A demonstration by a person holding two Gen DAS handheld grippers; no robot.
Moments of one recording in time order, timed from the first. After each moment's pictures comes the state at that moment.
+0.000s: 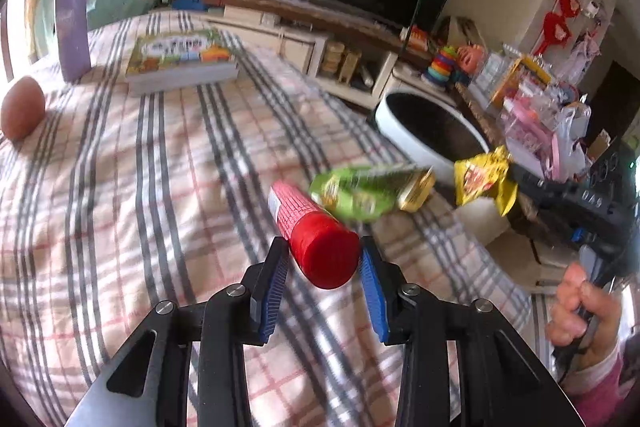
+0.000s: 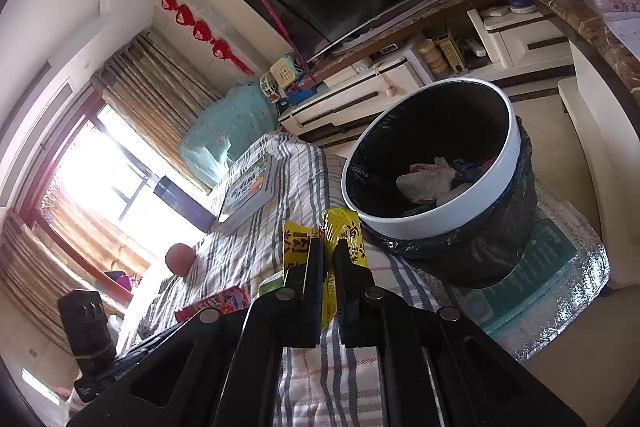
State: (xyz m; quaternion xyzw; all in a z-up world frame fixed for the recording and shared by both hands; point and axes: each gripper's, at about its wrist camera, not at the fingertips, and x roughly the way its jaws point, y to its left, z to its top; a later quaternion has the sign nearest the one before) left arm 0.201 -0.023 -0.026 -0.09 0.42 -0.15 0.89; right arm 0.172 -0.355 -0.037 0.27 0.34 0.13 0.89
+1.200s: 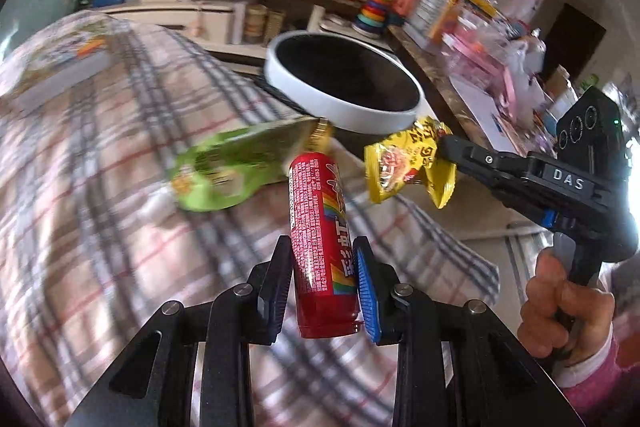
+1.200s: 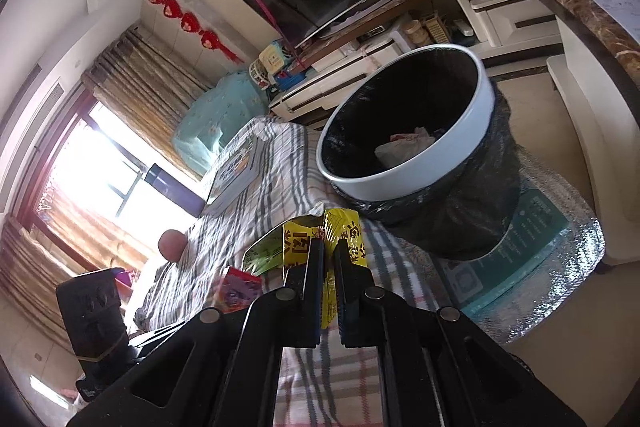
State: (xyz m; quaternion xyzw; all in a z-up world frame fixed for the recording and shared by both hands) left arm 0.257 -0.121 -0.055 -0.04 0.46 -0.27 0.84; right arm 0.154 -0.367 -0.057 0.28 0.37 0.12 0.88
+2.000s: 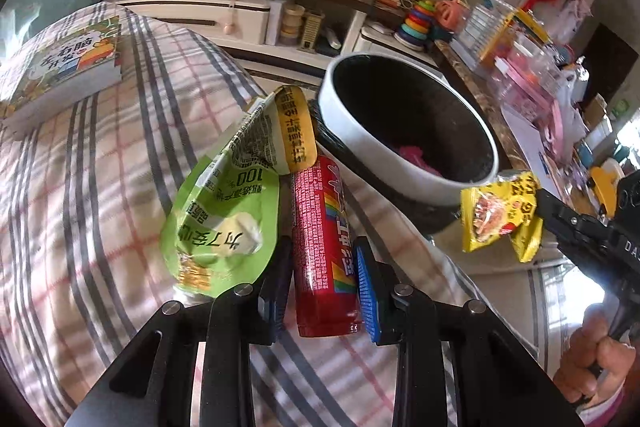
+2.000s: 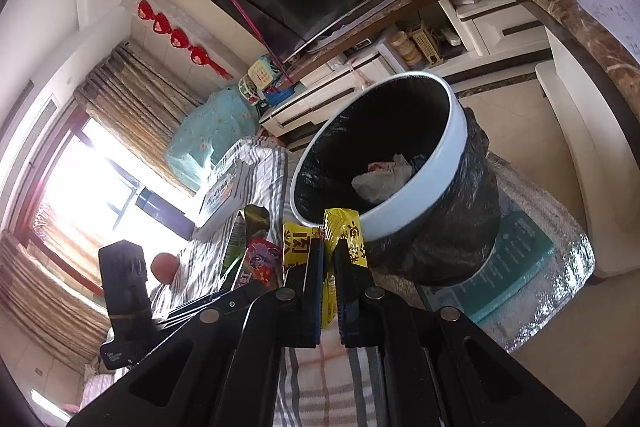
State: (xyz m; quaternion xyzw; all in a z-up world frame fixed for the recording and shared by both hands) left arm 0.336 -0.128 -0.069 -0.06 0.46 -0.20 0.86; right arm 0.173 -0.398 -0.053 0.29 0.36 0.11 0.88
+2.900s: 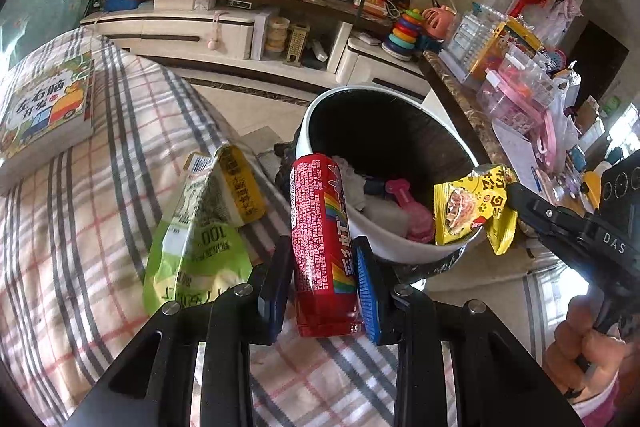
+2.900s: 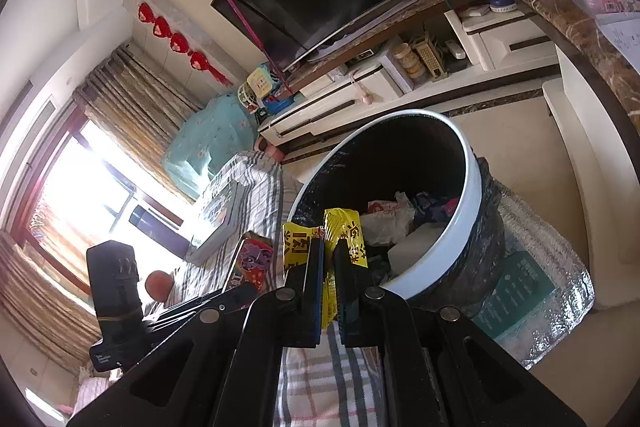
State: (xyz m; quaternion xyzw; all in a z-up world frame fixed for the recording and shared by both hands) left arm 0.374 -0.147 -0.052 -0.06 0.45 -0.22 0.86; right arm 0.212 -0.408 -0.043 0.28 0.35 0.10 0.89
